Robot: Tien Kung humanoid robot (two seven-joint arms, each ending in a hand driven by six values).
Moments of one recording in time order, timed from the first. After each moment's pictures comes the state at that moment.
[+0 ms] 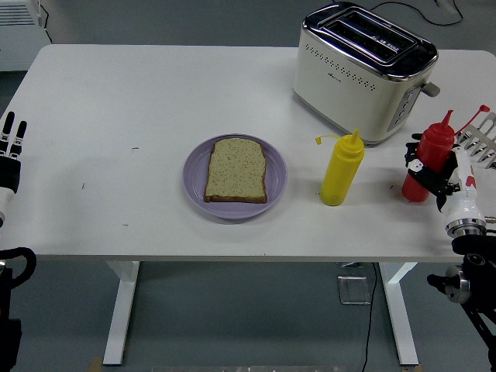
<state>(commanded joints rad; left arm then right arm) -0.09 0.01 -1.84 -1.40 0.43 0.07 -0.01 0.22 -0.28 1.07 1.27 -0.85 -0.48 0.34</state>
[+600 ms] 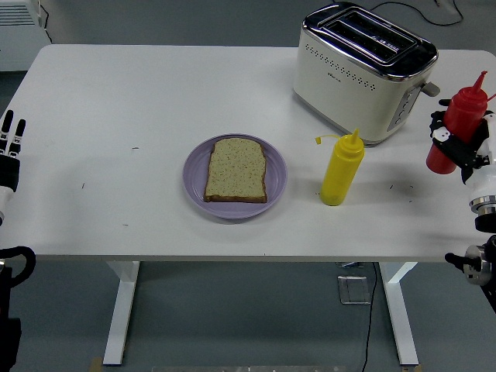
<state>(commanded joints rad) -0.10 0.01 -1.84 -1.40 0.43 0.07 -0.01 0.23 -0.33 1.20 1.43 -1.02 -0.51 0.24</state>
